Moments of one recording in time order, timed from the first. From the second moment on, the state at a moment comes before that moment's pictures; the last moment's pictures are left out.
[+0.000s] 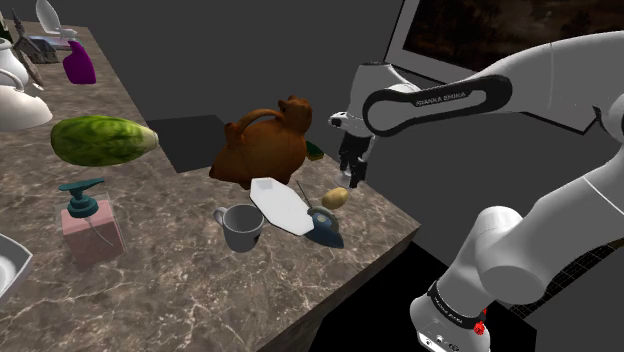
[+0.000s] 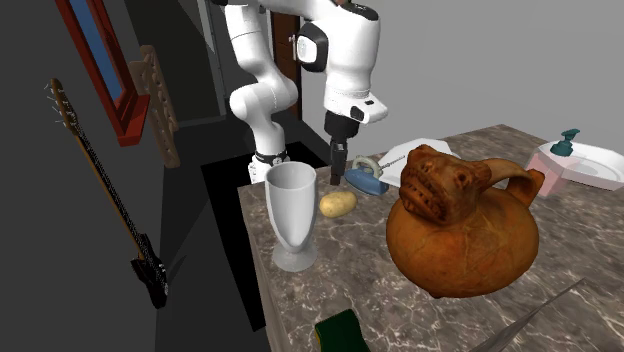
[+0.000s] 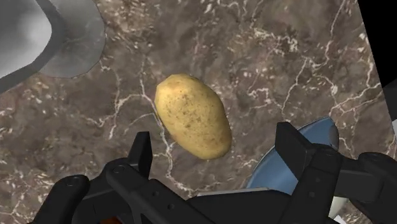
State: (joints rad) arm 0.26 -0.34 -0.20 -2.44 -0.13 2.04 -0.86
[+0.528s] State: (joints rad) arm 0.32 -0.16 -0.21 -2.46 -0.14 2.21 -1.09
